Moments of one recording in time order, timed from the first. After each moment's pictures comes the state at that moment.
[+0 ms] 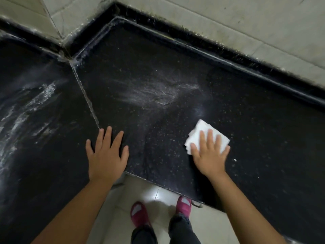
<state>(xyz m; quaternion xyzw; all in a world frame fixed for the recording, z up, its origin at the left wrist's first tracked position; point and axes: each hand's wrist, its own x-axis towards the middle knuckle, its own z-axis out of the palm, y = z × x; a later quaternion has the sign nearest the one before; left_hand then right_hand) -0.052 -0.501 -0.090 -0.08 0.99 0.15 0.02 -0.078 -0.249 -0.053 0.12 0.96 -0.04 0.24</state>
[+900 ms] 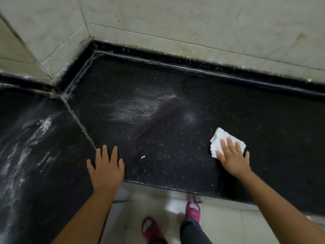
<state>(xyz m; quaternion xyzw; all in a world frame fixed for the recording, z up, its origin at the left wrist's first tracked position) -0.048 -0.491 -0.071 -0.09 0.99 0.11 0.05 -0.035 -0.143 -0.045 0.20 0.95 -0.07 0.21</state>
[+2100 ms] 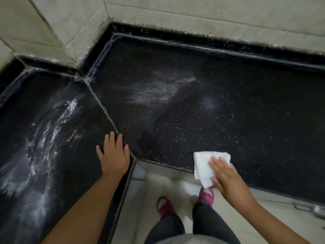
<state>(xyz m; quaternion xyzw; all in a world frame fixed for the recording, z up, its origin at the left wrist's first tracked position) -0.035 -0.523 -0.069 -0.12 0.98 0.13 0.08 0.057 -0.211 -0.067 -0.08 0.99 -0.06 0.06</state>
